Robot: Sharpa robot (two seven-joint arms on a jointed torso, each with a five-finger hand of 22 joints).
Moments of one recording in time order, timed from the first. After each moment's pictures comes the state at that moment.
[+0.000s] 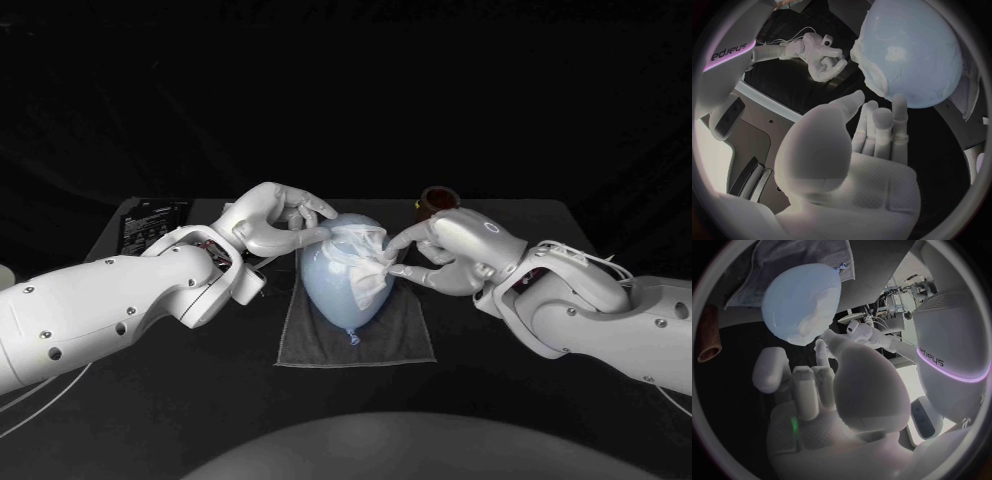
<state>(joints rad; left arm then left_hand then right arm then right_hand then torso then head) 1.10 -0.88 -0.05 1.64 -0.79 -0.41 0.32 1.41 -0.21 0.52 0.00 0.05 0.90 0.15 0.24 0.29 0.85 0.08 0.99 0.54 1.15 0.02 1.36 0.65 0.17 0.85 0.13 1.04 0.62 1.15 -1.05 -0.18 1.89 -1.51 -0.63 0.07 1.37 -0.16 0.42 0.10 0.05 1.03 0.12 0.22 0.40 1.47 0.05 1.56 1.31 1.47 -0.02 1.57 1.31 0.09 1.37 0.09 1.11 1.31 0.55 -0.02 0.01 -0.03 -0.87</state>
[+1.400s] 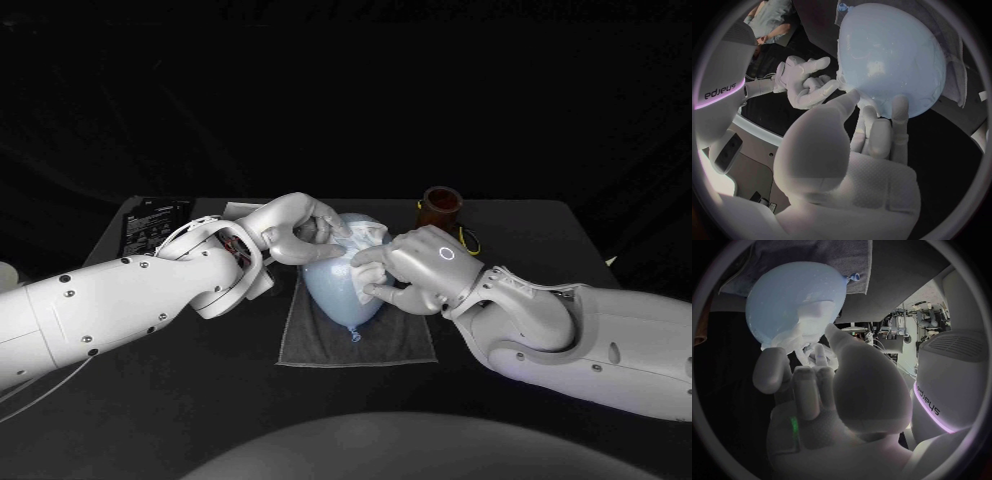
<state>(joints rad) 1.11 -0.81 -0.04 1.58 -1.15 -0.35 0.14 1.40 -0.21 0.45 0.02 0.05 0.89 0.14 0.27 0.28 0.84 0.06 1.18 0.67 1.32 0.01 1.51 1.03 0.17 0.91 0.11 1.12 0.70 1.07 -0.89 -0.18 1.85 -1.96 -0.67 -0.21 1.40 -0.22 0.32 0.11 0.05 0.94 0.11 0.10 0.34 1.47 0.02 1.57 1.31 1.47 -0.04 1.56 1.31 0.09 1.38 0.08 1.10 1.31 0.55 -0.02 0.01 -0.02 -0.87</state>
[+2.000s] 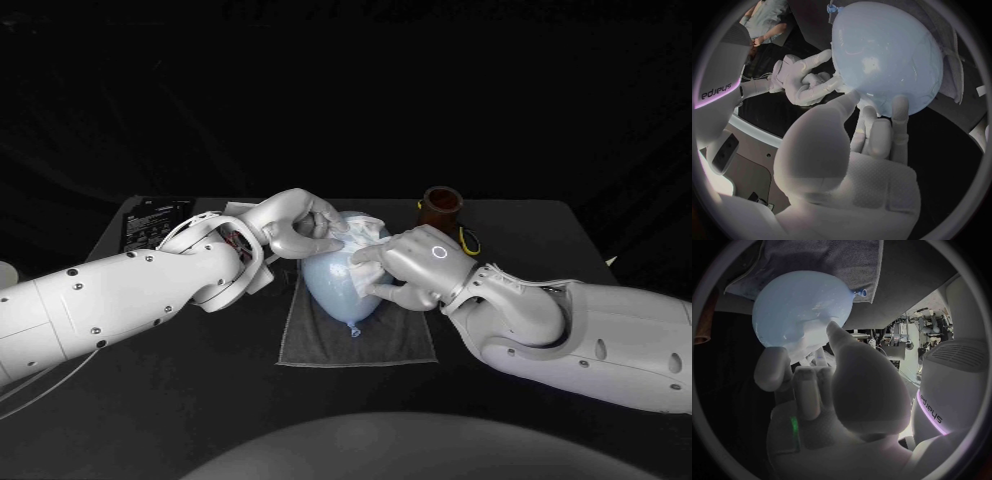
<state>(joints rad) 1.11 -0.78 -0.04 1.53 -1.14 -0.35 0.14 1.40 -0.20 0.45 0.02 0.05 0.88 0.14 0.27 0.27 0.84 0.06 1.19 0.67 1.33 0.01 1.51 1.04 0.17 0.92 0.11 1.13 0.71 1.07 -0.86 -0.17 1.80 -1.99 -0.62 -0.24 1.46 -0.18 0.23 0.14 0.05 0.94 0.10 0.09 0.32 1.46 0.01 1.57 1.31 1.47 -0.05 1.57 1.31 0.09 1.37 0.06 1.09 1.31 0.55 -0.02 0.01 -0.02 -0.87</state>
